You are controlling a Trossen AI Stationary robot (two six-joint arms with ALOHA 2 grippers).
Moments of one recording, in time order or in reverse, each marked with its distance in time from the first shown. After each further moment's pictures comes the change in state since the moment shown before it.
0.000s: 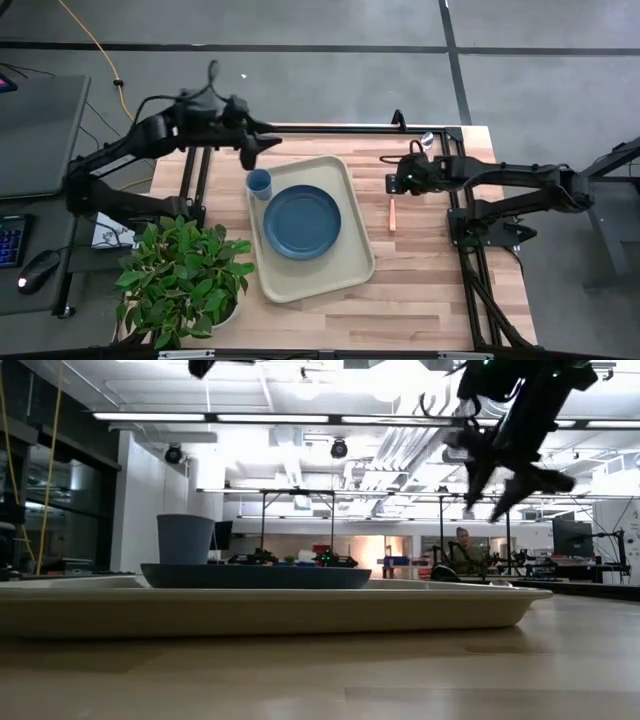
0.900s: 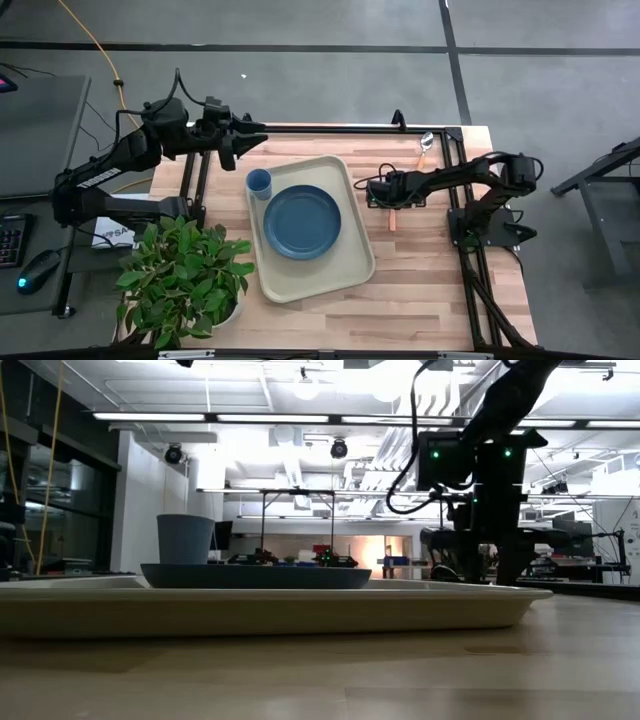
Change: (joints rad) left arm 0.000 -0.190 -0.193 0.270 0.045 -0.161; right arm 0.080 0.524 -0.006 0.146 0.087 0.200
